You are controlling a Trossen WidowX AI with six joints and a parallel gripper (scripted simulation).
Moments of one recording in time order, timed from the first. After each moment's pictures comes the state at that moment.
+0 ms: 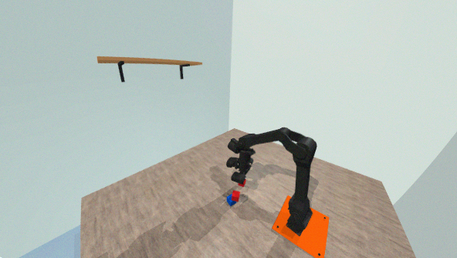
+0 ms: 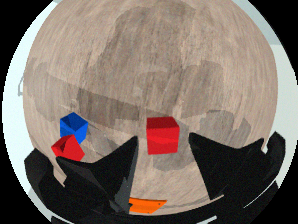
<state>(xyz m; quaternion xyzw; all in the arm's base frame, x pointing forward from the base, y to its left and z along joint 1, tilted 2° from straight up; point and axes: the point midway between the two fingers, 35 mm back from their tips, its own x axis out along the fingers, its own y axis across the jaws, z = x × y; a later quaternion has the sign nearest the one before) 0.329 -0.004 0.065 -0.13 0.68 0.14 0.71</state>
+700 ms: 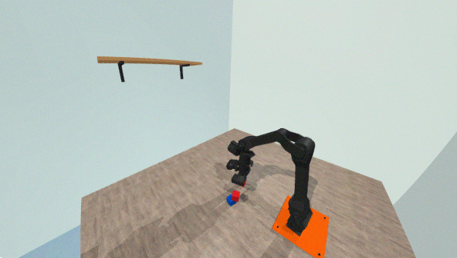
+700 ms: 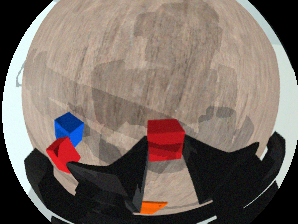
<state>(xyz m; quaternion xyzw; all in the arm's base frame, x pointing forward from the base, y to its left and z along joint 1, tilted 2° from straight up) 0.326 -0.004 0.052 -0.13 0.69 0.14 0.70</state>
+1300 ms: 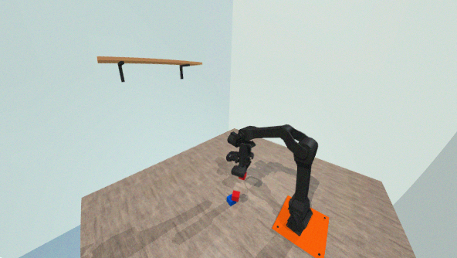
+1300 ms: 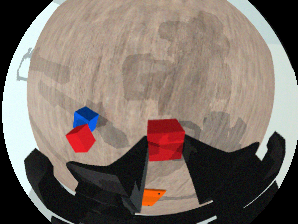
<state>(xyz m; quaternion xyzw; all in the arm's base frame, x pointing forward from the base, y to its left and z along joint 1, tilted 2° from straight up) 0.330 -0.006 0.103 -0.13 0.69 0.14 0.70</state>
